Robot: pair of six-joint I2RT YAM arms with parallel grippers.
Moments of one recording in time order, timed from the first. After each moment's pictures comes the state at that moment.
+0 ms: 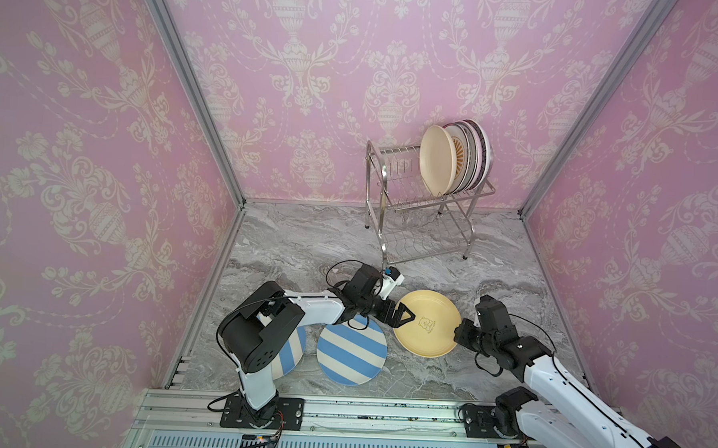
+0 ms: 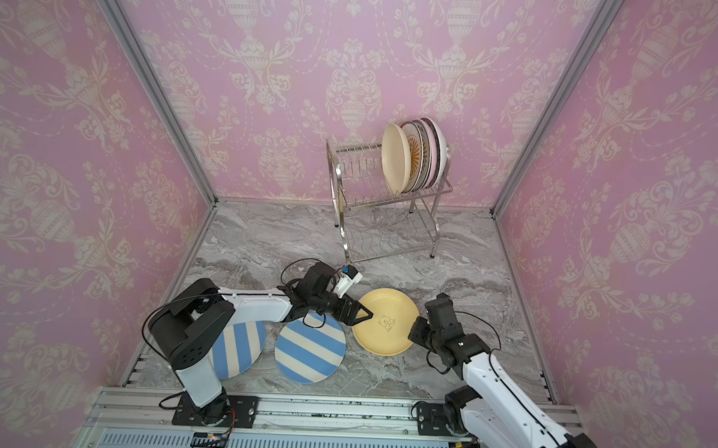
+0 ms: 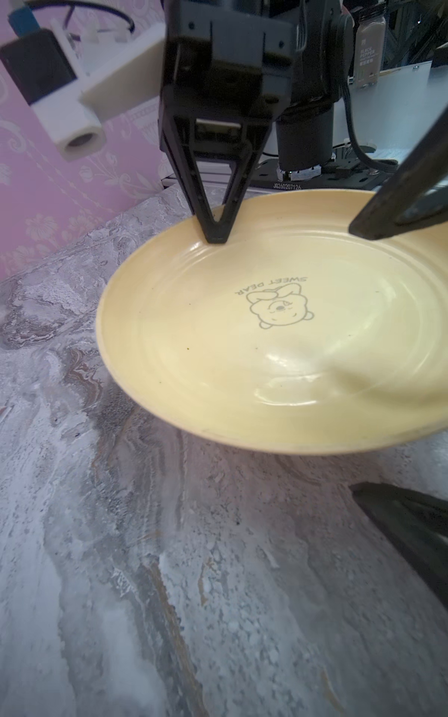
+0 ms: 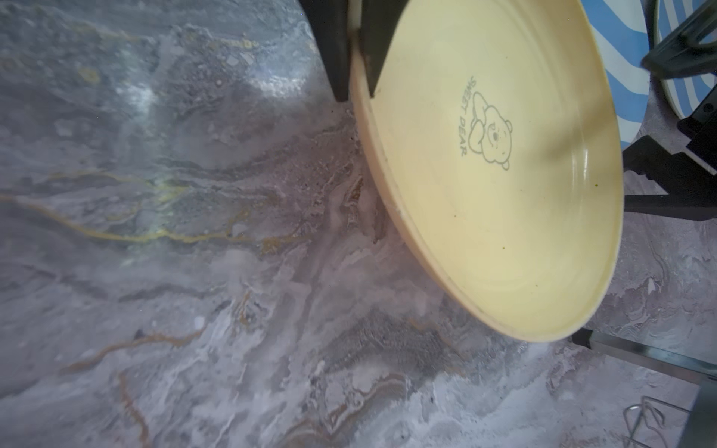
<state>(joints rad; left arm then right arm) -0.72 1.75 0.87 0.21 0.56 -0.38 0.35 0.84 0.46 -0.55 0.00 0.72</state>
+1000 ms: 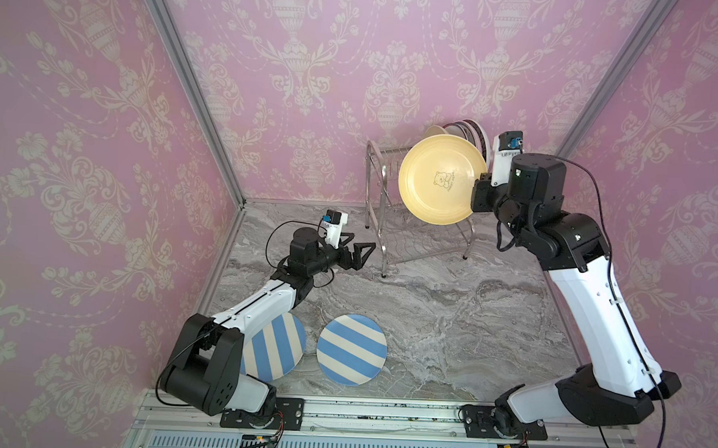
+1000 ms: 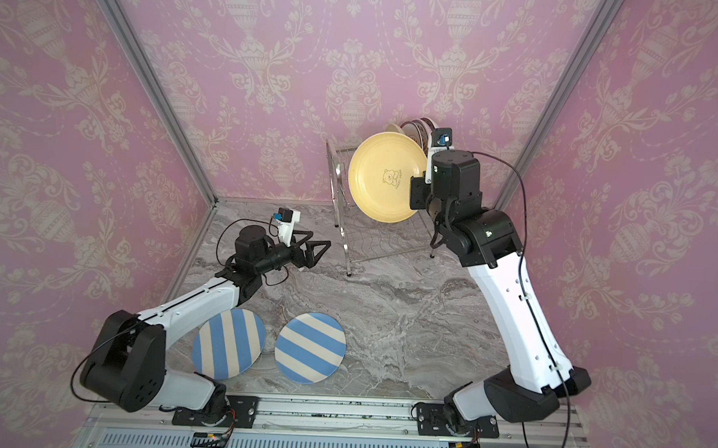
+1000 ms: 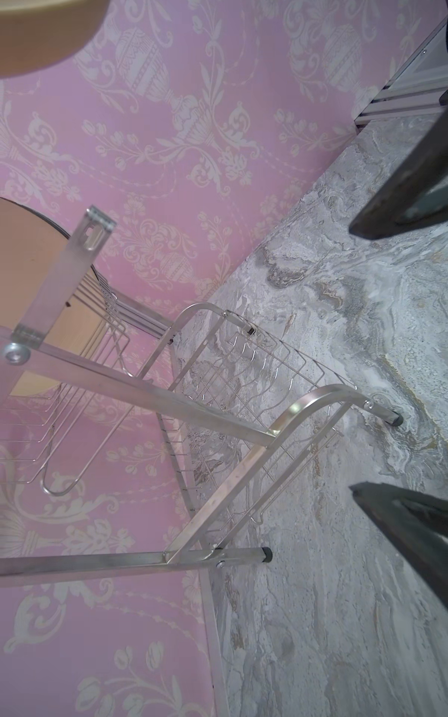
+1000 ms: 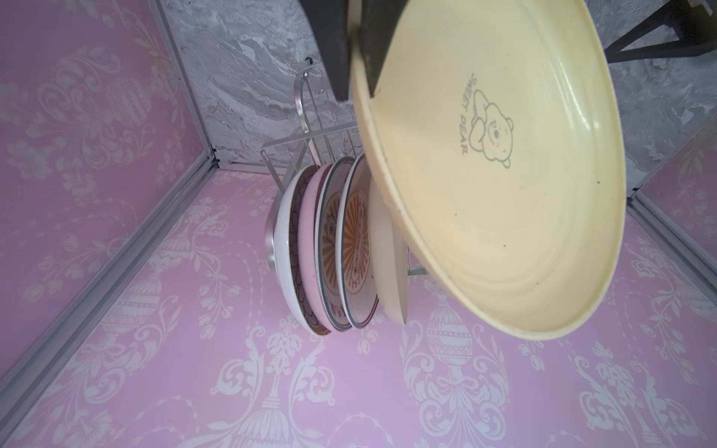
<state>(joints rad) -0.34 1.46 0.84 0.44 0.53 -0.35 0.45 1.51 2.07 -0.83 0.47 0.05</state>
